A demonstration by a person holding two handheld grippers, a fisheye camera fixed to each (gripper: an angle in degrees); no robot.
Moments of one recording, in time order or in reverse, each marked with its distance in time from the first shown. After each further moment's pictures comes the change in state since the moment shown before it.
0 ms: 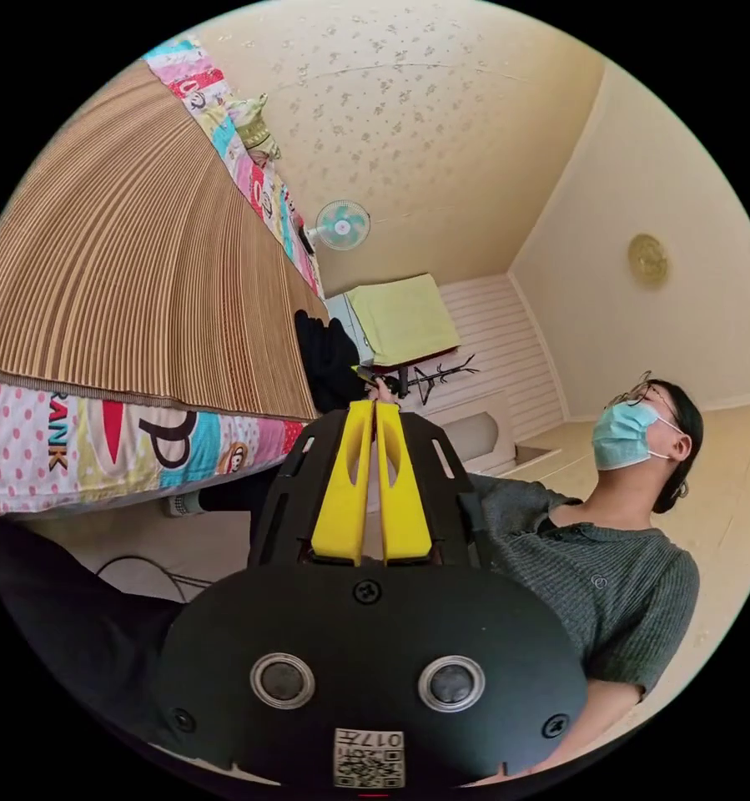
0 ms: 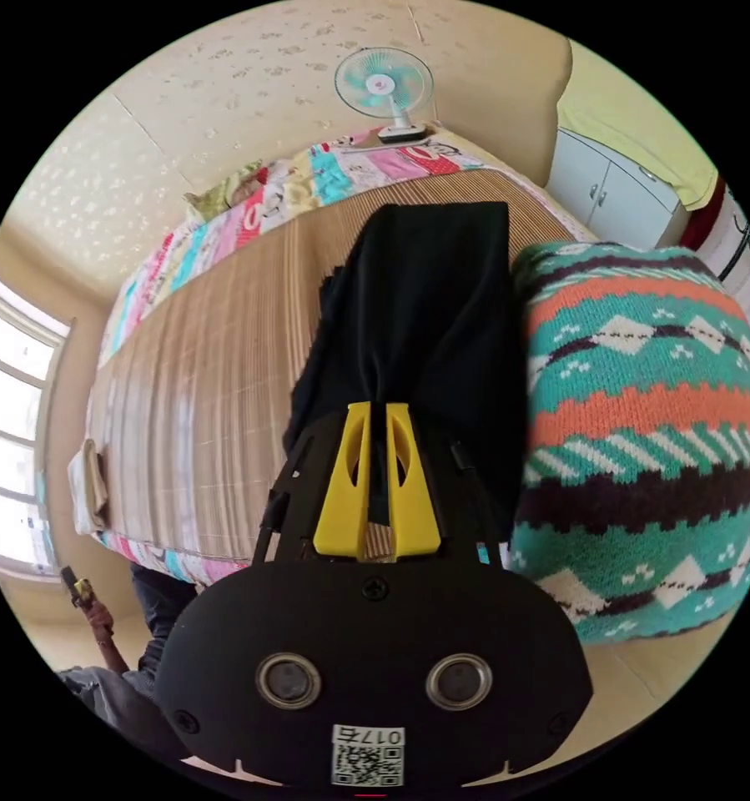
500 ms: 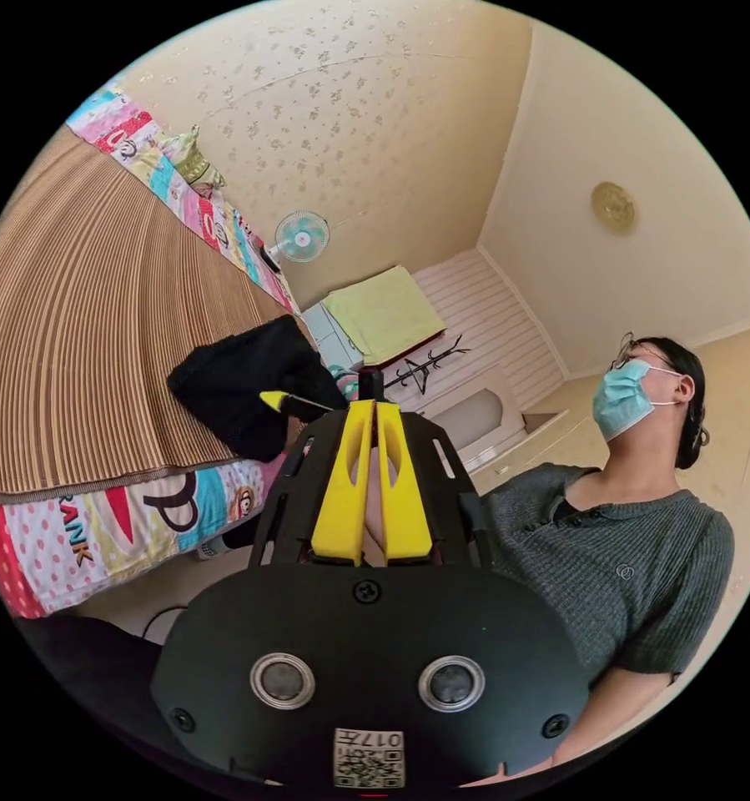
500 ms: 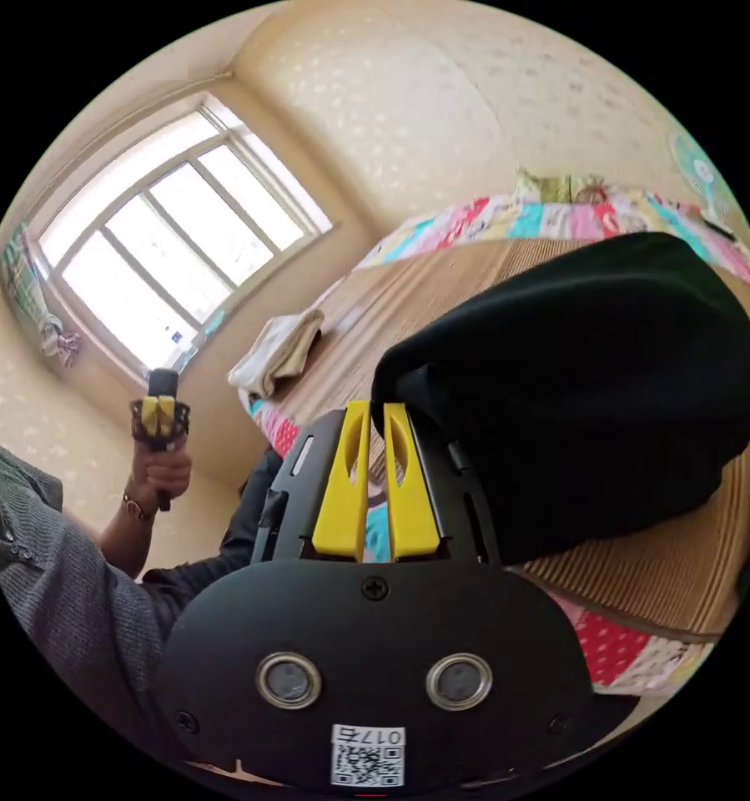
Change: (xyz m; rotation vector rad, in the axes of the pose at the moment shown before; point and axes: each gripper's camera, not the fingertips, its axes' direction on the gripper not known) left arm 0.033 -0.035 0.021 -0.063 -0.133 0.246; right arm -0.332 0.217 0.224 -0.378 -0.540 -0.504
